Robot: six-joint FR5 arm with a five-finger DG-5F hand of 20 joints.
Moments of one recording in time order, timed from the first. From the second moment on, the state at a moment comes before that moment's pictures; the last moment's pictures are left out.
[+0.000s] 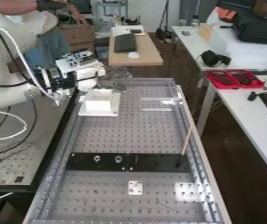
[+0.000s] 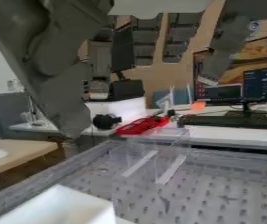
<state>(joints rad) 1.38 -1.77 -2.03 -2.55 -2.32 -0.71</state>
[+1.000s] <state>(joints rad) 1.31 -1.53 -1.80 -2.95 -1.70 -0.66</state>
